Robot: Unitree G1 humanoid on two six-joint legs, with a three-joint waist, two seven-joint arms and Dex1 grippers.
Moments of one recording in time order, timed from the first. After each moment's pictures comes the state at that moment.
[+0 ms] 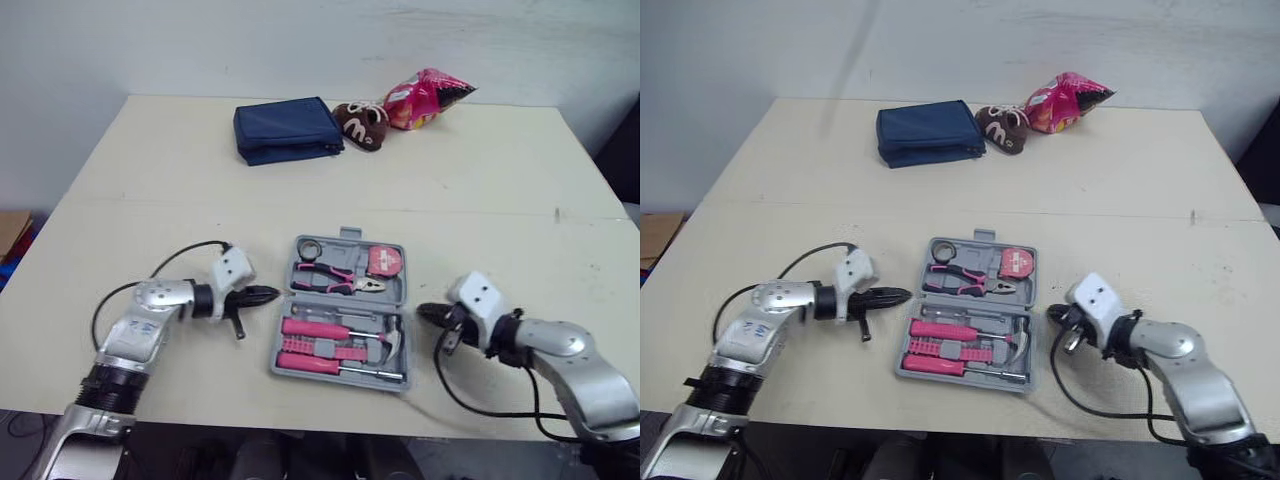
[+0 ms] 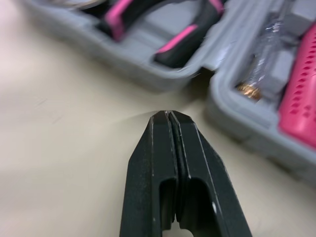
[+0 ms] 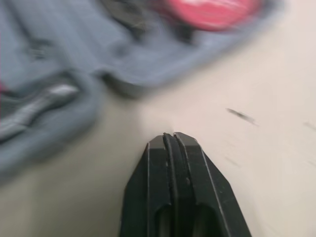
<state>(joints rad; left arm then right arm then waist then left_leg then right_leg) -0.37 0.68 -0.03 0.06 -0.26 0.43 -0.95 -0.04 -0.74 -0.13 -0.36 0.32 0.68 0.77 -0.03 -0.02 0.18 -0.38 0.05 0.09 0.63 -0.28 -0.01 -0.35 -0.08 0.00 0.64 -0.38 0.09</state>
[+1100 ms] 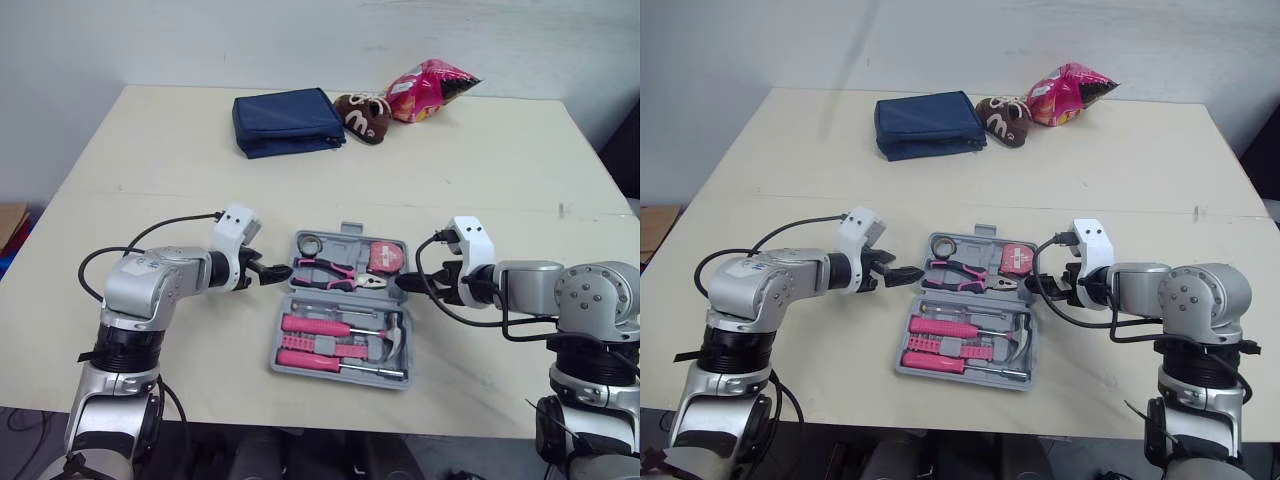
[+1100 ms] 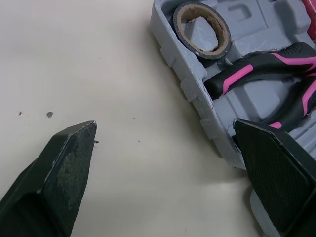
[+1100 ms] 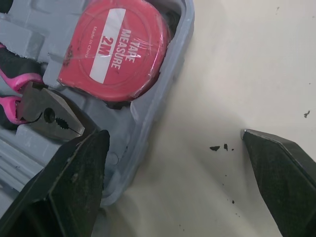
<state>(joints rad) -0.63 0.50 -0.02 -0.14 -0.39 1.27 -0.48 -0.61 -0.53 -0.24 -0.19 0.95 1.61 -0.04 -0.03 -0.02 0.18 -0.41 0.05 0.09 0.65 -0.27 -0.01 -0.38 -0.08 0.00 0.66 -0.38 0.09</state>
